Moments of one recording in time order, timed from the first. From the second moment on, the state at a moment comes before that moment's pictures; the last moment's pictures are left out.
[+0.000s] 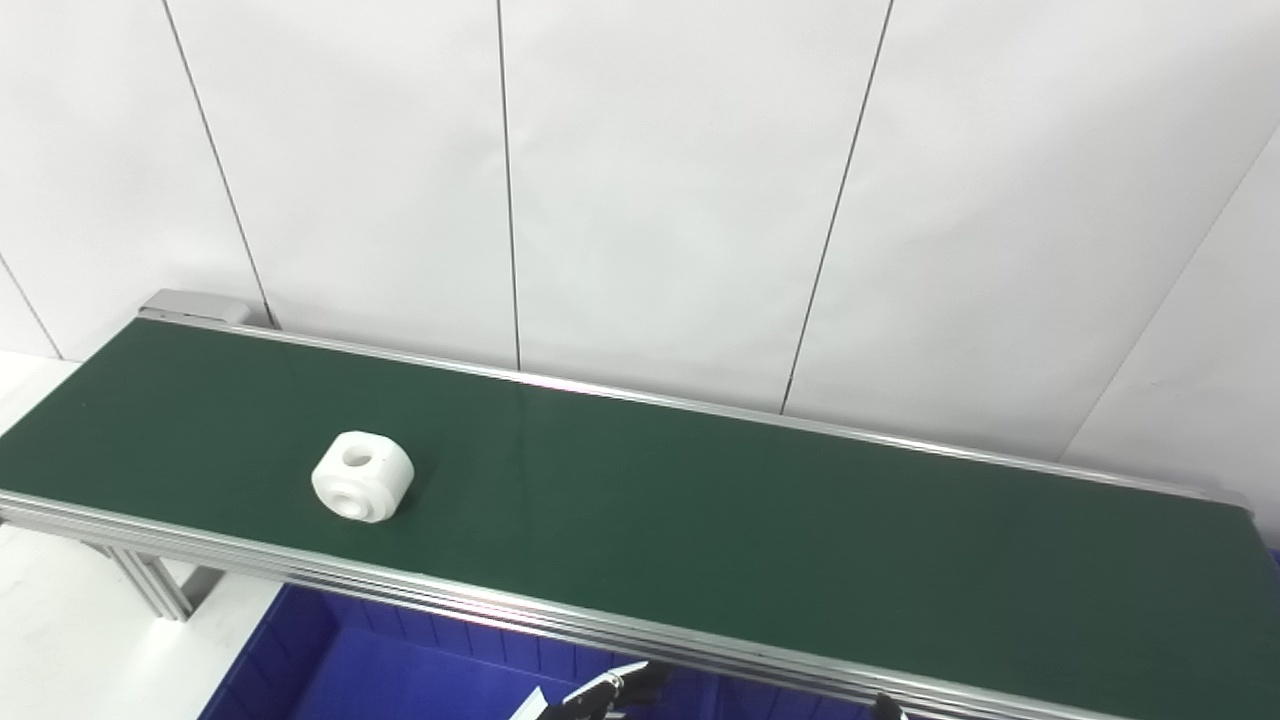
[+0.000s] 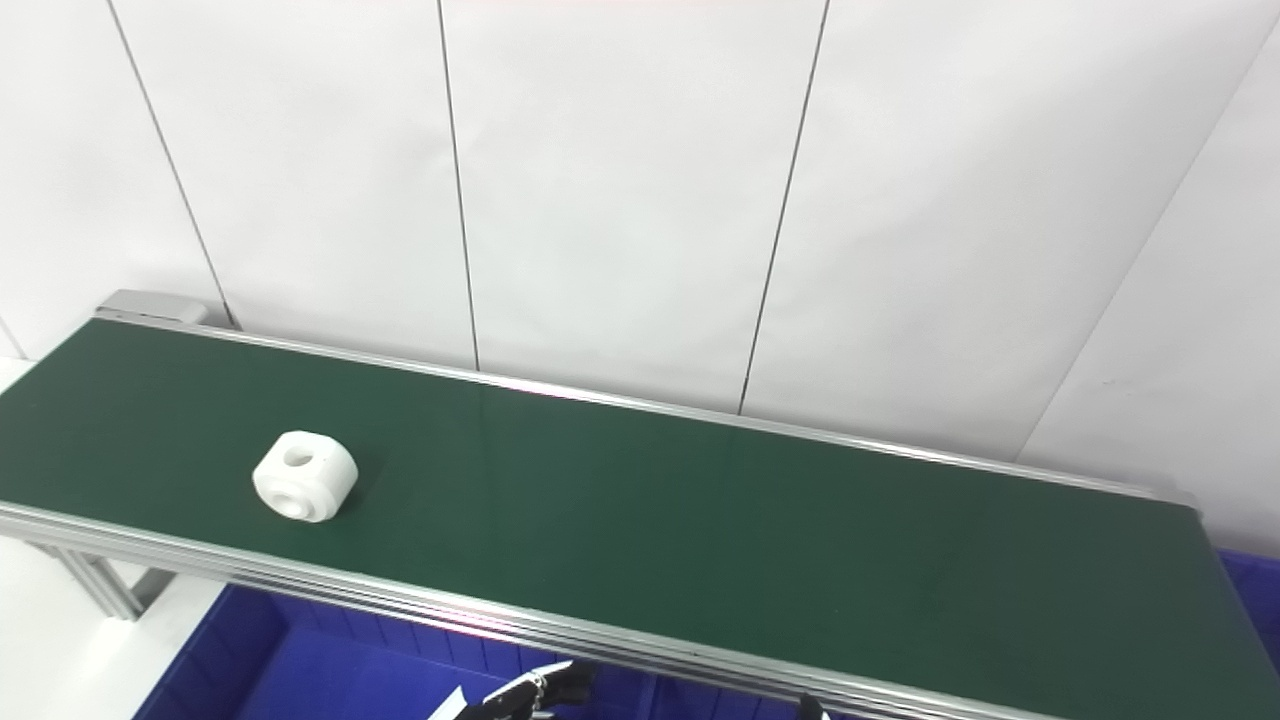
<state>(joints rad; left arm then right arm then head) 0.21 0.08 -0.27 0.10 0.13 -0.37 -0.22 0.35 -0.07 0.18 0.03 -0.26 -0.36 -0.10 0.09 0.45</state>
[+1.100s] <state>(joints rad) -0.34 0.39 -0.14 0.10 0.28 -0.07 -0.28 0.33 -0.05 0.17 0.02 -0.27 -0.38 -0.11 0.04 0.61</state>
